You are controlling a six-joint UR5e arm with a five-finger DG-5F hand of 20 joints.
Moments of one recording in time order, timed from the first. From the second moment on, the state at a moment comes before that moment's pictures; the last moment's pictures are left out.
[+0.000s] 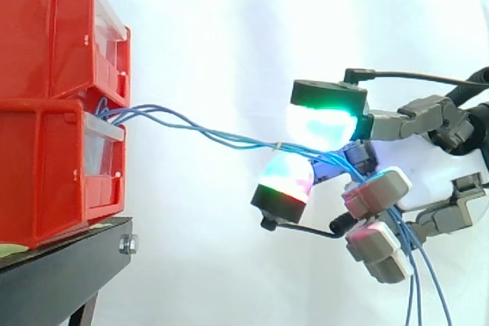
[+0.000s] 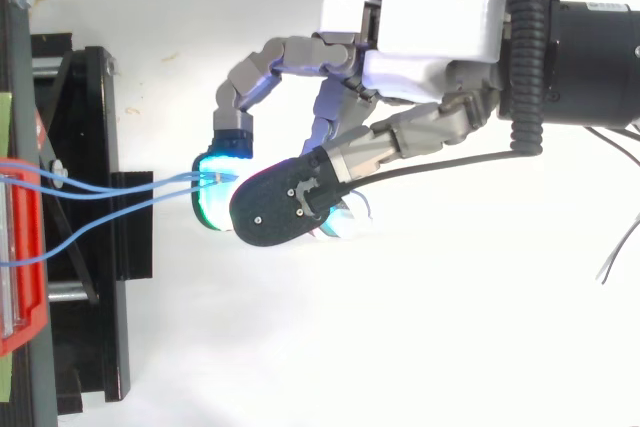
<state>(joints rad) 0.08 -2.28 -1.06 -3.22 -1.41 0.05</state>
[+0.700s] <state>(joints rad) 0.09 -2.28 -0.99 -3.30 -1.41 0.05</state>
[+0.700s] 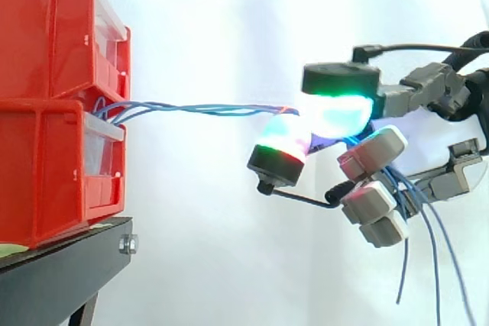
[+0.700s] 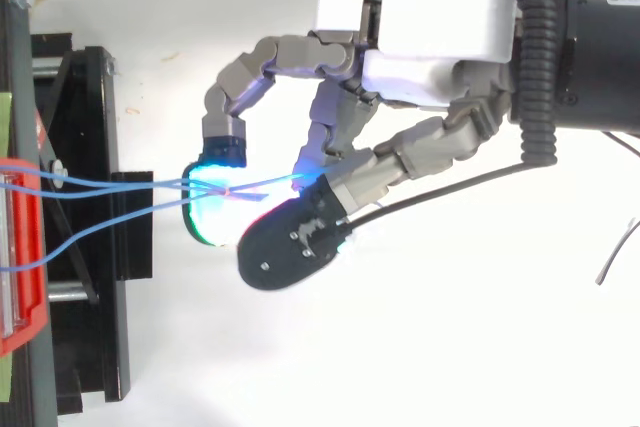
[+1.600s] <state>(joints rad) 0.08 -2.28 -0.99 -3.30 -1.41 0.05</state>
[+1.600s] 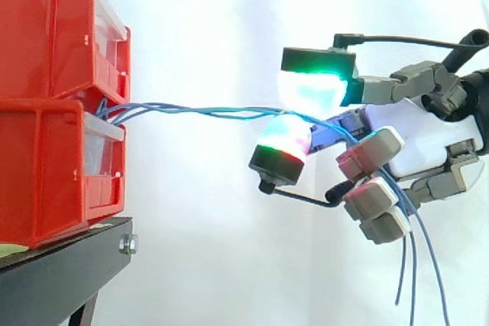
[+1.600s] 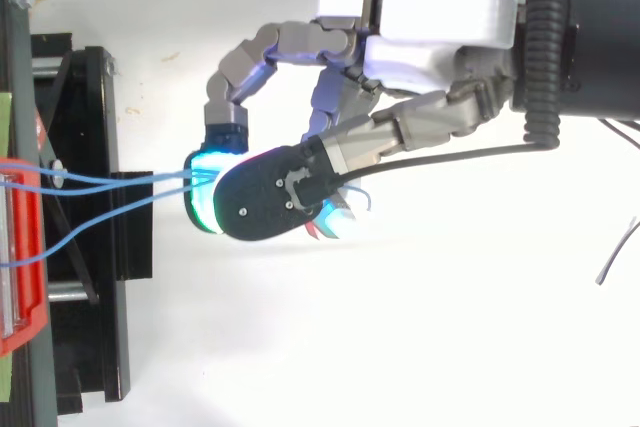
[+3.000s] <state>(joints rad) 0.06 -2.28 -0.93 -3.36 -1.42 0.05</state>
